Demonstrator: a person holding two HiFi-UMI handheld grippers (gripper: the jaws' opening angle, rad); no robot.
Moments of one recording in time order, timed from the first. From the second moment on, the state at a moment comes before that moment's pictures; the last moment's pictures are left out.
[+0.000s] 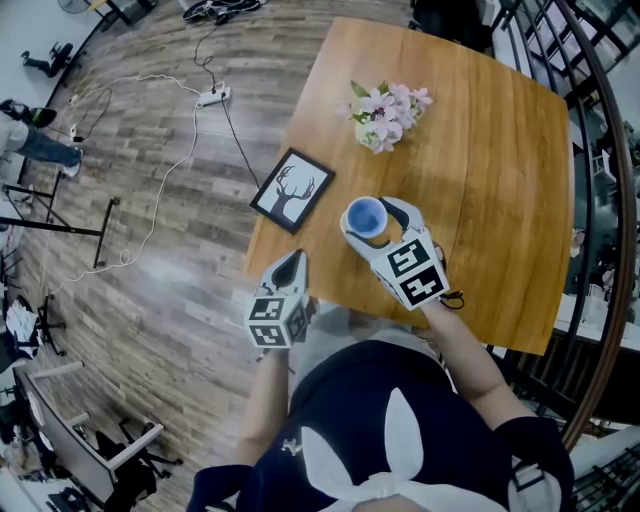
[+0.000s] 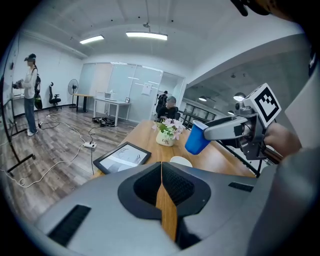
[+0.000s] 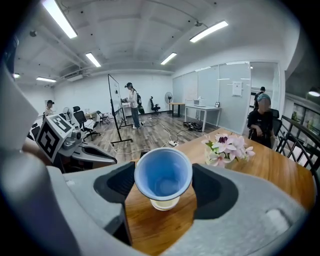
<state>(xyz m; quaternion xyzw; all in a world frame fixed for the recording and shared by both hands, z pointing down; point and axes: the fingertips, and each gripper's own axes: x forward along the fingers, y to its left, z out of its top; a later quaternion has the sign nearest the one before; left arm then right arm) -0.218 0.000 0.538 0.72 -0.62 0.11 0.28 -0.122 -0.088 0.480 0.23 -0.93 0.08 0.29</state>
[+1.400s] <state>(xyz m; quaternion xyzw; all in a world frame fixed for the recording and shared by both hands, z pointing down) -0.240 -0.010 0.553 0.71 -0.62 0.12 0.30 -0.122 -0.109 0.533 0.25 -0.92 0.13 0.29</state>
